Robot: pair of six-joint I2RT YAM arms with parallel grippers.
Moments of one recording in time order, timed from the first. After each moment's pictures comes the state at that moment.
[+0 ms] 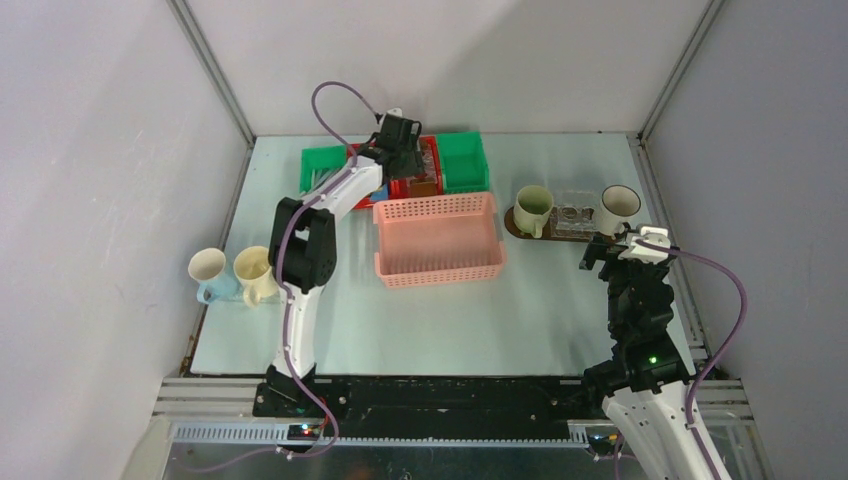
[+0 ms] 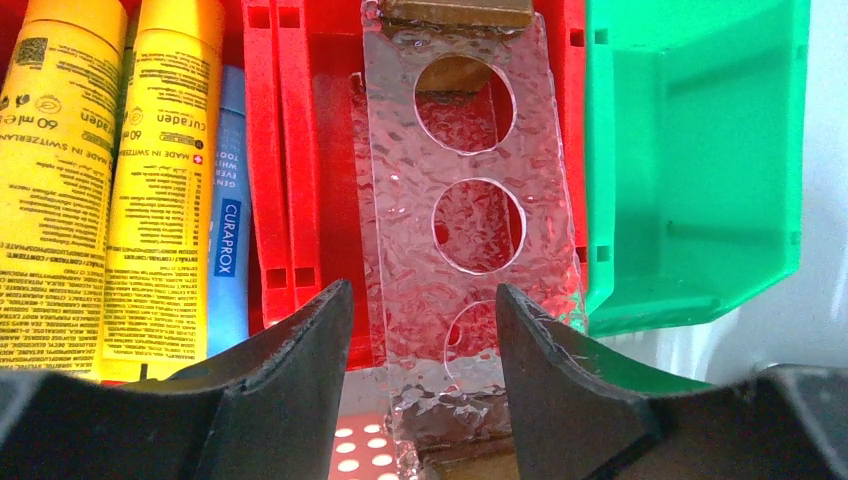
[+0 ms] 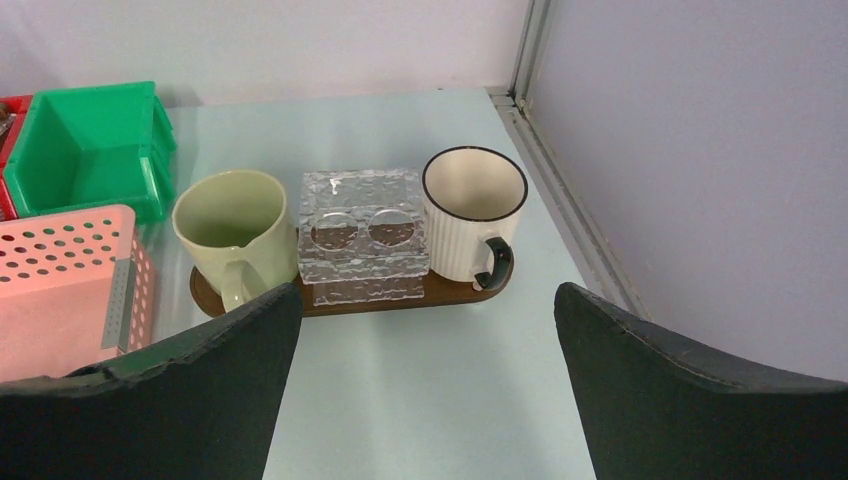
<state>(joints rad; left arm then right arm) -0.41 2.20 1.88 -0.43 -0.18 -0.52 0.26 0.35 0.45 -0.12 0.47 -0.04</state>
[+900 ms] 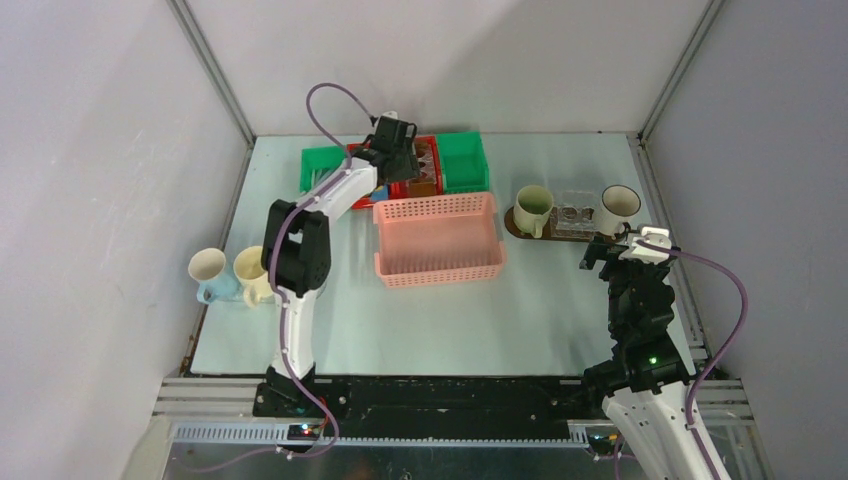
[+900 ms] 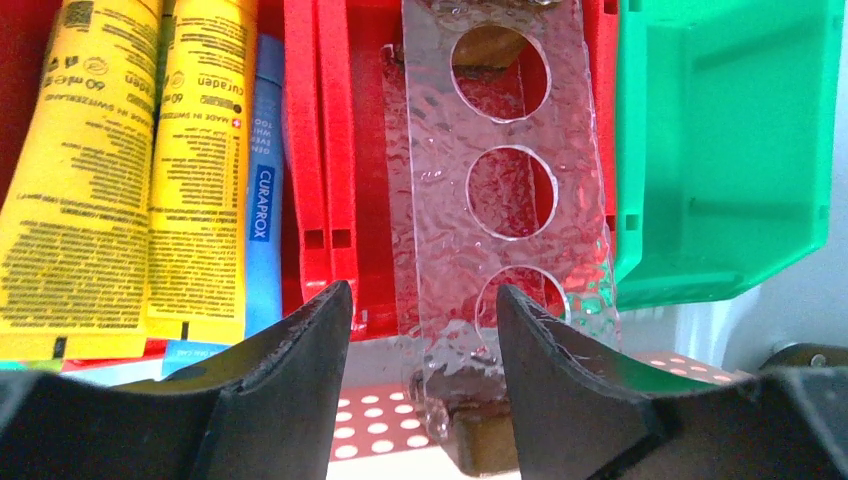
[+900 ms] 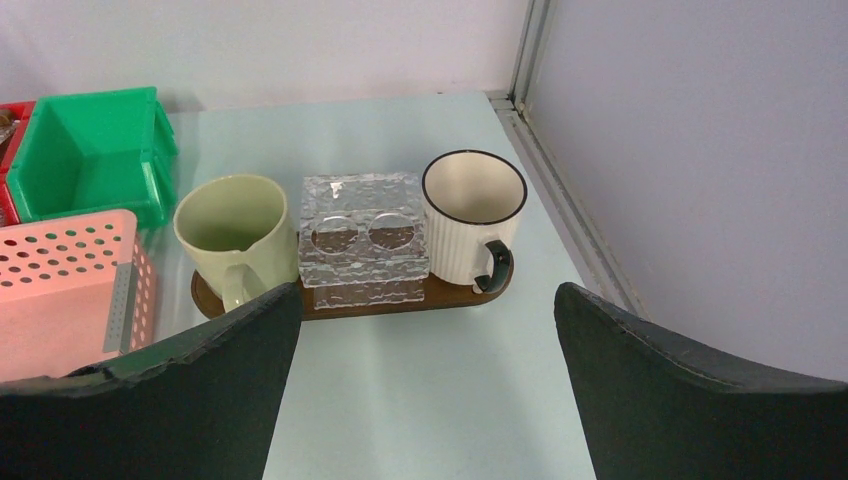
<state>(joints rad) -0.40 2.12 1.79 -0.44 -0.18 -0.51 0.26 0.35 0.45 -0.11 0.47 -0.04</state>
